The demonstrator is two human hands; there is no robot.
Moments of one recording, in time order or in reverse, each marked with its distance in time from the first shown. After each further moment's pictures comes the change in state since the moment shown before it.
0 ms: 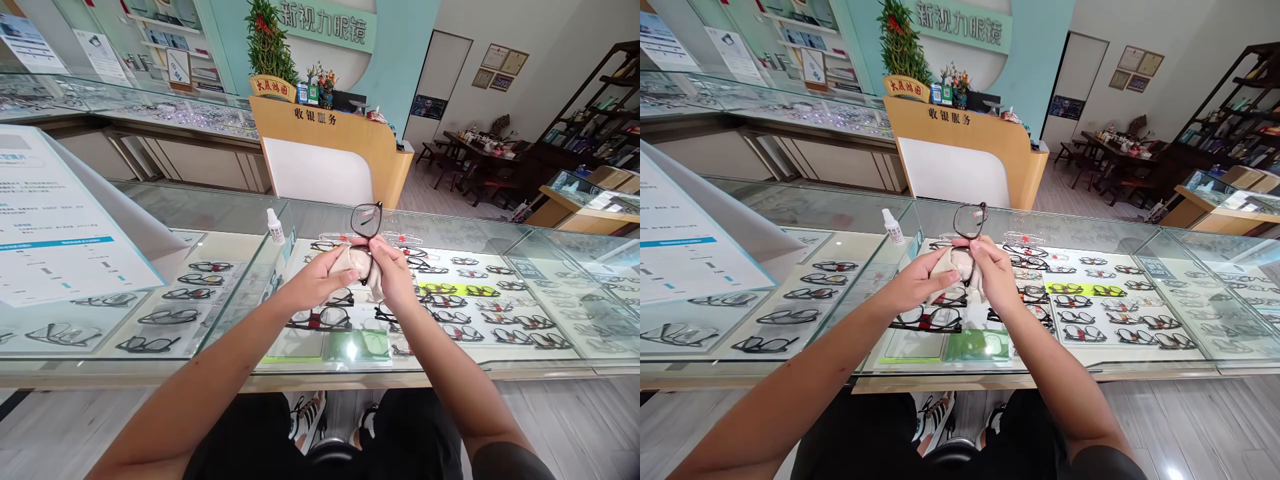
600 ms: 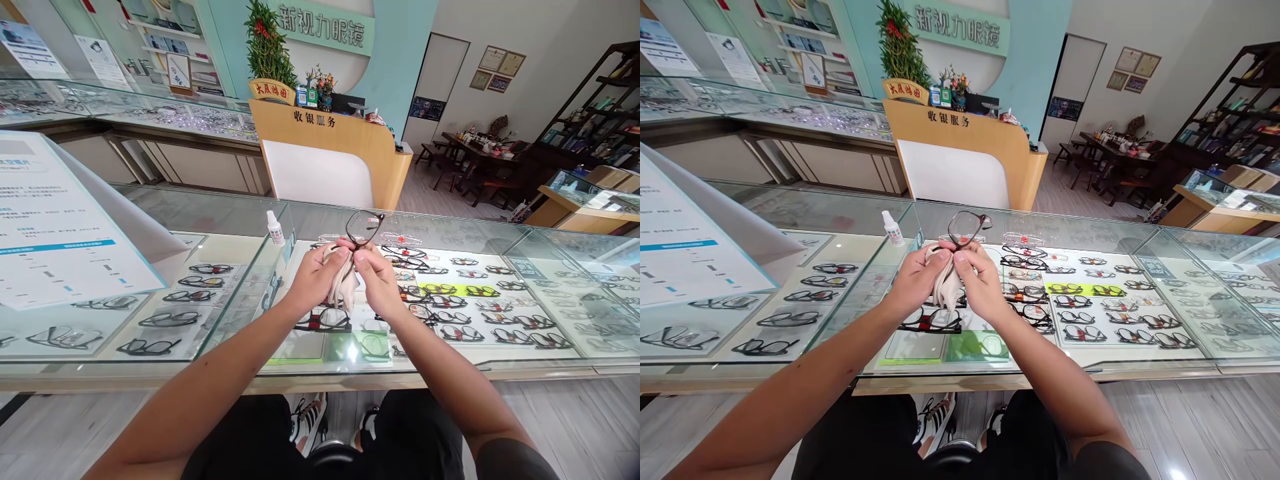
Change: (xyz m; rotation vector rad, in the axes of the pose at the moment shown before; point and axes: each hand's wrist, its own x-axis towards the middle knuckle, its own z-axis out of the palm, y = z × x) left_hand 0.008 -0.013 0.012 -0.088 0.356 0.045; right_hand -0.010 -0.001 0.018 -0.155 -0.053 -0.148
